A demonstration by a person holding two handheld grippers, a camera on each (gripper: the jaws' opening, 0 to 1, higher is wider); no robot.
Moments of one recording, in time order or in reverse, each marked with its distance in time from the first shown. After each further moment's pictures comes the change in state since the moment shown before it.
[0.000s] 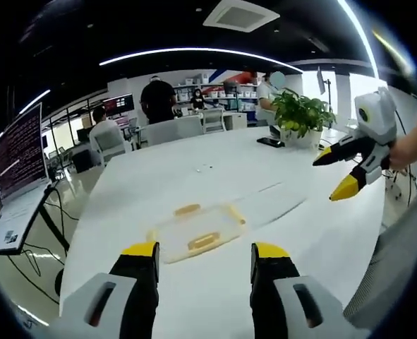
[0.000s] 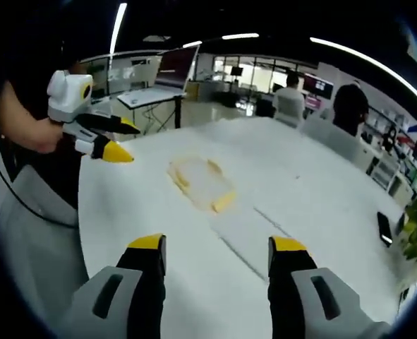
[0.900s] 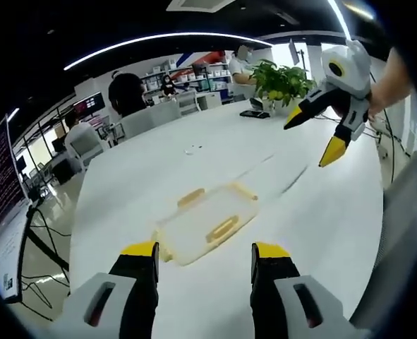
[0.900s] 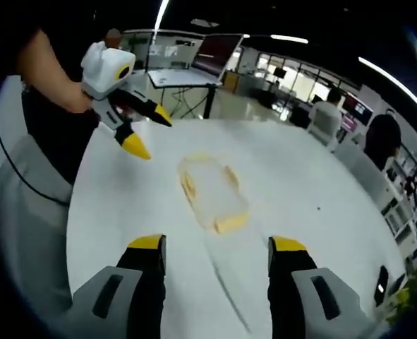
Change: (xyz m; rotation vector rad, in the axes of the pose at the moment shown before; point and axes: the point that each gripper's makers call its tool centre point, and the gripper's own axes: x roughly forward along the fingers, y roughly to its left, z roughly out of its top) left arm 0.038 0.026 -0.021 0.182 0.112 -0.120; right arm 0.057 -0.001 0.026 -0.229 0.058 0.138
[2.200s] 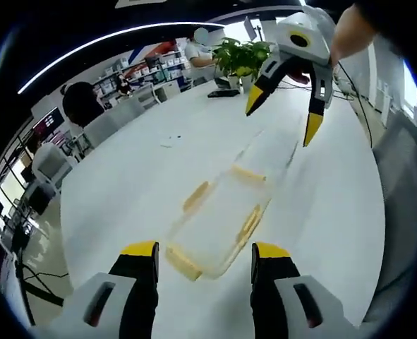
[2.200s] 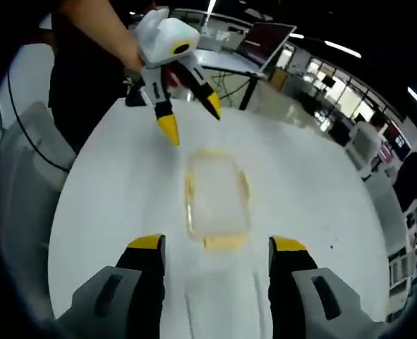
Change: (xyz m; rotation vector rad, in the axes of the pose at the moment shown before) left arm 0.043 0.031 0.005 0.229 0.071 -0.210; right arm 0.050 -0.015 0.016 -0.265 0.083 0.201
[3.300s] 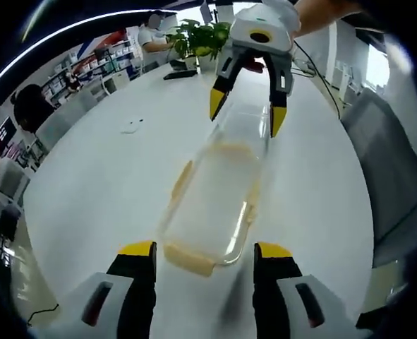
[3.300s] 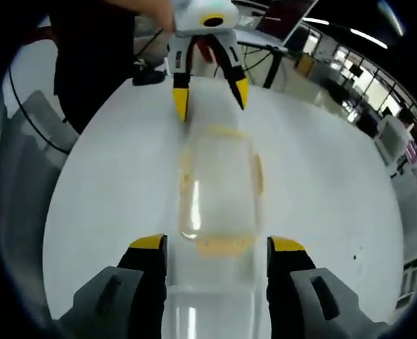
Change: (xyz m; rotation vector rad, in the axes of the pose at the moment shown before) left arm 0.026 0.016 -0.024 0.135 0.103 -0.309; right arm 0.048 -0.007 -0.017 -0.007 0.102 0.167
